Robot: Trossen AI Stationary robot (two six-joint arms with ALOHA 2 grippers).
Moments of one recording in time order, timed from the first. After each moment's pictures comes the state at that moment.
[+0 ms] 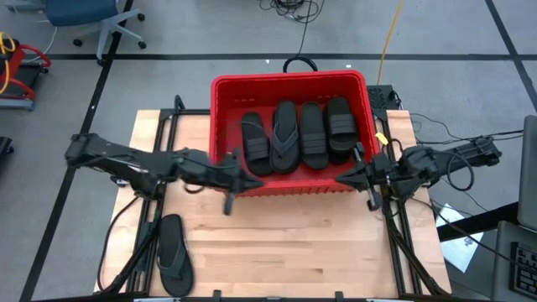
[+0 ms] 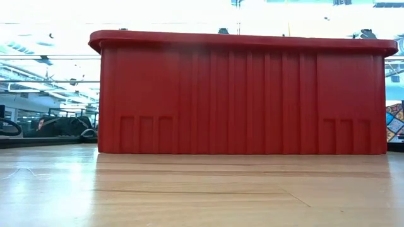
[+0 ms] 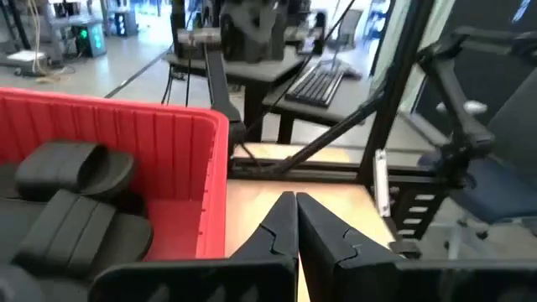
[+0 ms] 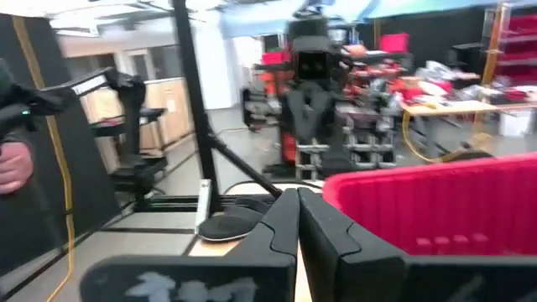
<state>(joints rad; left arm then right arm) -0.18 1.24 1.03 0.06 -0.06 -0.13 0.29 0.65 0.67 0.04 0.13 0.11</state>
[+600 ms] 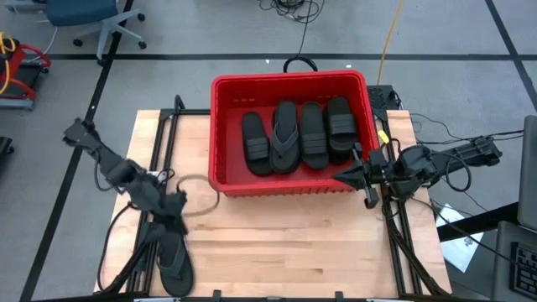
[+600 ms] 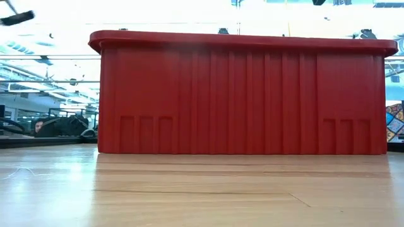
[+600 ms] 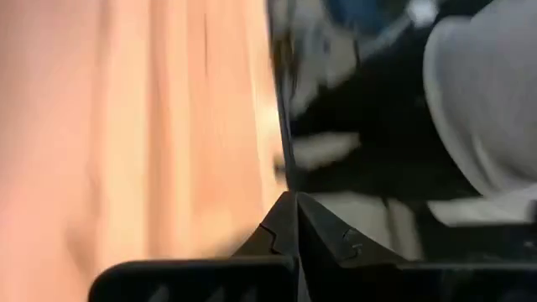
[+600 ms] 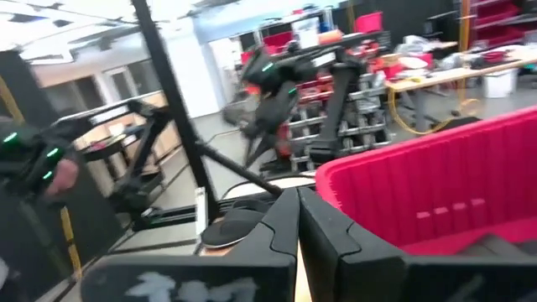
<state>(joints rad) -0.66 0.75 0.73 -0.60 0.11 -0.80 0.29 0.67 0.67 0.04 0.20 0.26</state>
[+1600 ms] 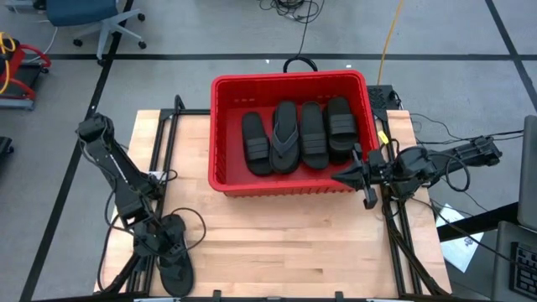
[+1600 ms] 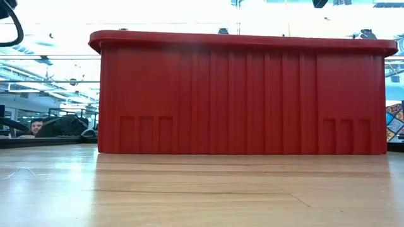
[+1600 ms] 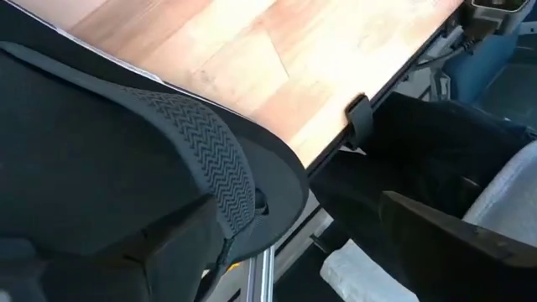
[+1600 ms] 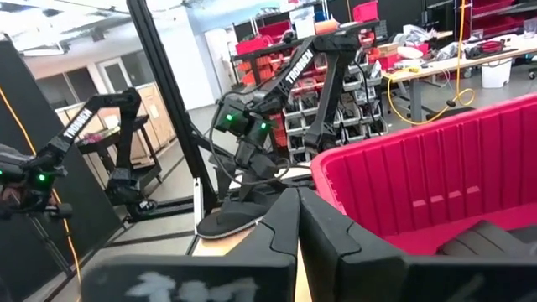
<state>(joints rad) -1.06 1.05 0.51 -0.28 -0.04 -2.00 0.29 0.67 0.67 0.00 0.21 0.27</state>
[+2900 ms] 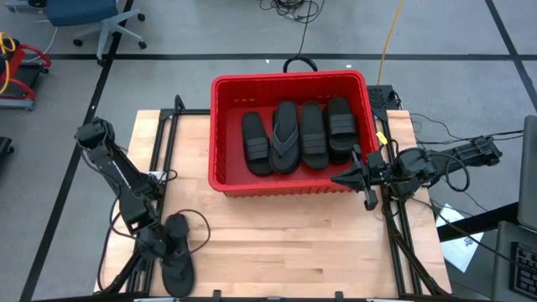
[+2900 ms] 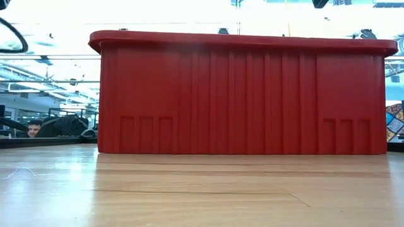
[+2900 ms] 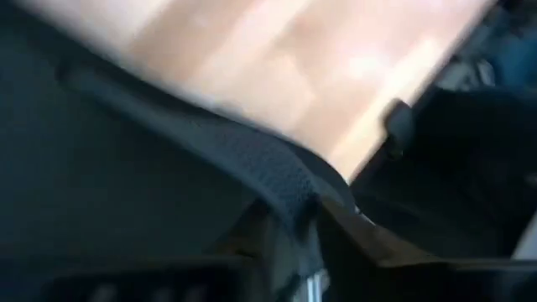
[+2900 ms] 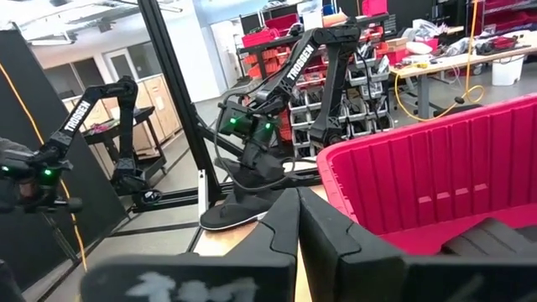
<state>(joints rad) -1.04 1.15 0.51 -0.28 -0.04 -1.88 0.29 0.67 0.67 -0.01 0.18 0.26</state>
